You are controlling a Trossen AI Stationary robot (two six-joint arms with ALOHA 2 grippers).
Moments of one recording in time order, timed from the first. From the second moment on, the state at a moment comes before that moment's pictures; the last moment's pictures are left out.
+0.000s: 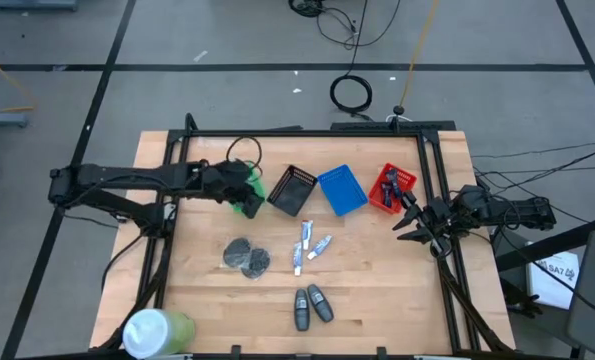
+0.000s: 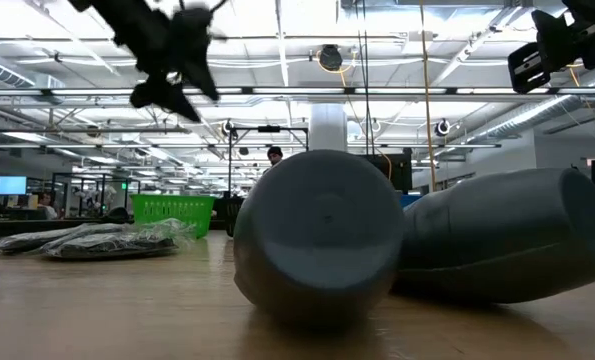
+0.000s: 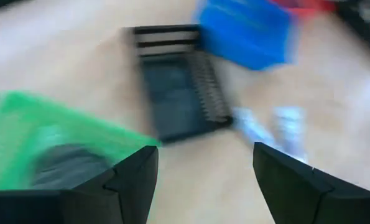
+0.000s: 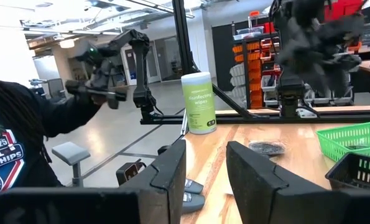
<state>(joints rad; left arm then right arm) 0.10 1.18 0.91 -0.52 -0.11 -0.63 0.06 0.01 0.14 -0.01 -0.34 0.20</state>
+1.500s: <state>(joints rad) -0.35 1.71 0.93 -0.63 -0.03 -1.31 0.06 0.01 0.14 -0.01 -0.34 0.18</state>
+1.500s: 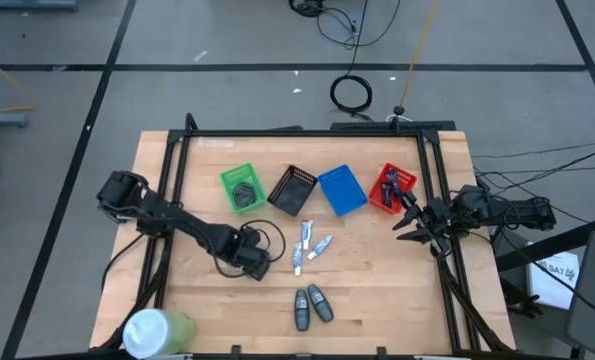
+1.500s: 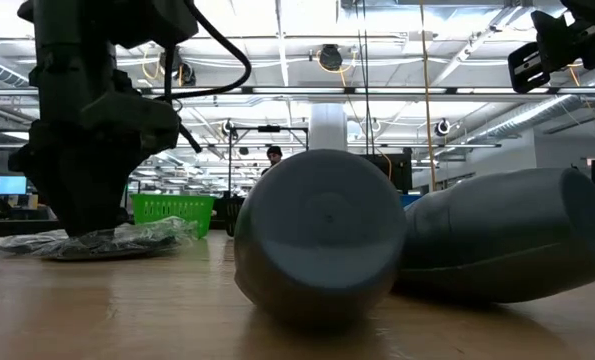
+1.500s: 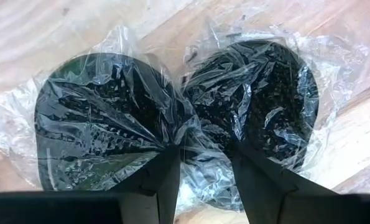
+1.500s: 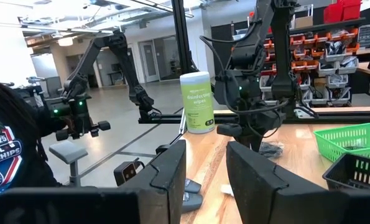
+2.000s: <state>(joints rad) -0.34 1.68 0.93 -0.63 -0.01 -1.31 0.06 0.01 0.14 -0.01 -0.34 0.18</state>
